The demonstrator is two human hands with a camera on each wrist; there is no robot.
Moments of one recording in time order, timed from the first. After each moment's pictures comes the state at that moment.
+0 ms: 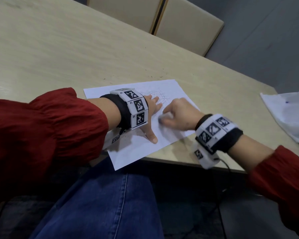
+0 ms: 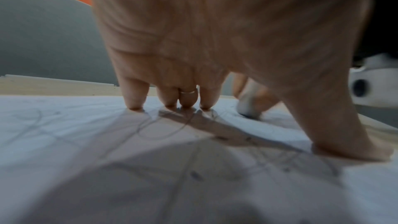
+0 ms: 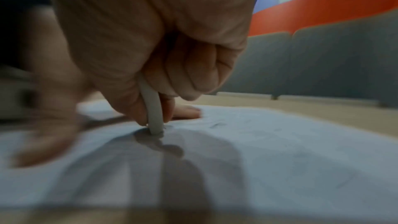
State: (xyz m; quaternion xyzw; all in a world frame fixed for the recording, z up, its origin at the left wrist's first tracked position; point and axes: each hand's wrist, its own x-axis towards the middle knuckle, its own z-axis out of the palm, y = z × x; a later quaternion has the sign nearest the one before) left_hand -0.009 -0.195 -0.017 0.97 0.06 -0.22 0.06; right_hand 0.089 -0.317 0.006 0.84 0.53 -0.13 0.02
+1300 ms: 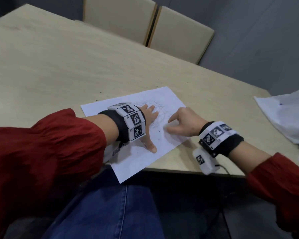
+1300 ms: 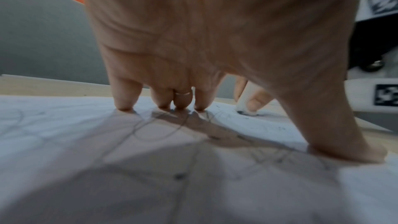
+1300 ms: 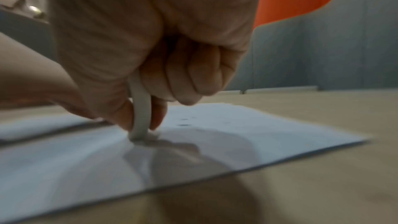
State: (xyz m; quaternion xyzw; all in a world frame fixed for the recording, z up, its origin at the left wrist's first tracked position) left_hand -0.009 -0.200 -0.009 0.97 0.07 -0.22 0.07; right_hand 0.116 -0.334 0.006 0.86 0.50 -0.14 0.01
